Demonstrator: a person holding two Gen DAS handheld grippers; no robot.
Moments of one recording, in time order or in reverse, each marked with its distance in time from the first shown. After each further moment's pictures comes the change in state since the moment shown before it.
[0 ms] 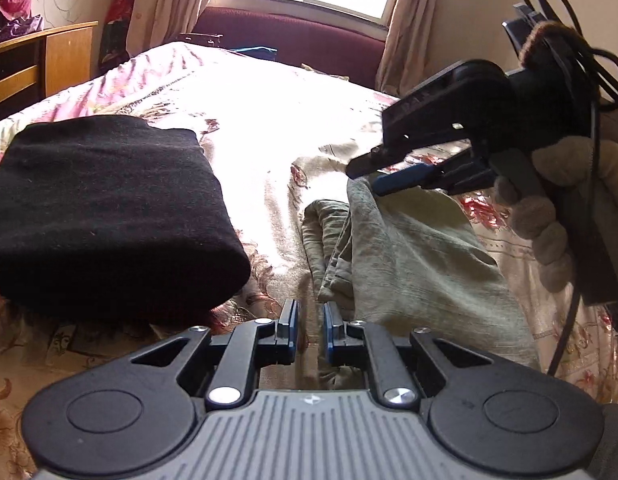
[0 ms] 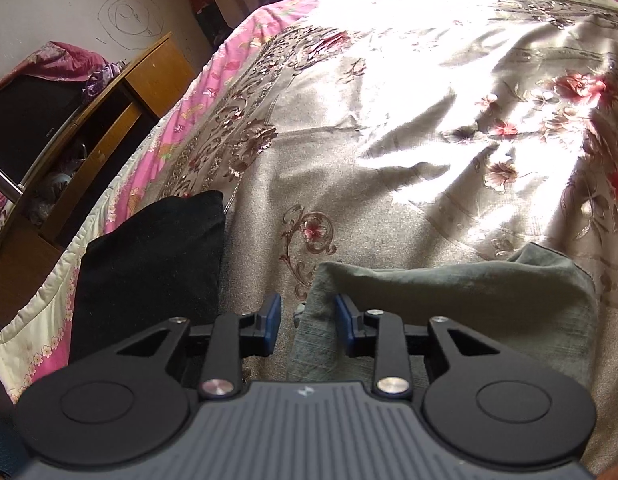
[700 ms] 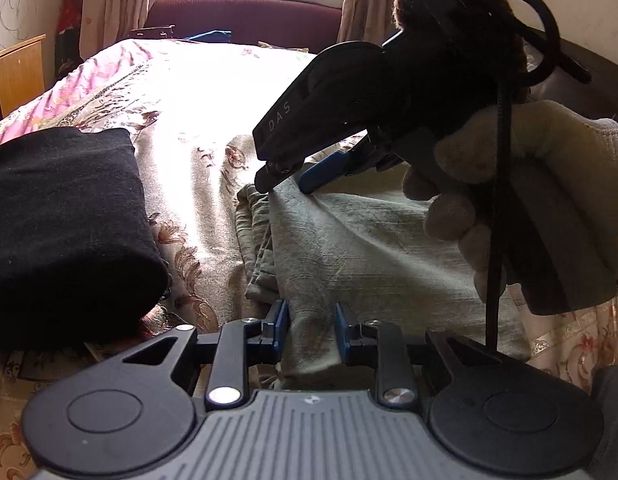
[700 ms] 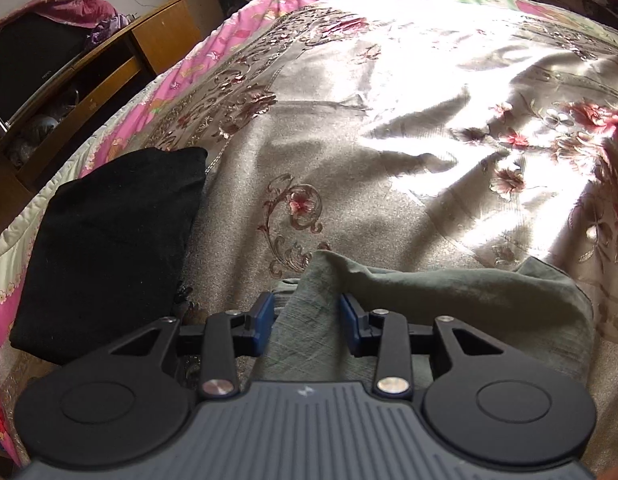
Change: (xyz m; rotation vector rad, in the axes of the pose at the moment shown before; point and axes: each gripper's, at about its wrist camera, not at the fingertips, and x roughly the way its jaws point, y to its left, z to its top) left arm 0.032 -0.043 0.003 0.140 0.099 -0.049; right arm 0.034 0.017 -0.011 -0.190 0.049 -0.101
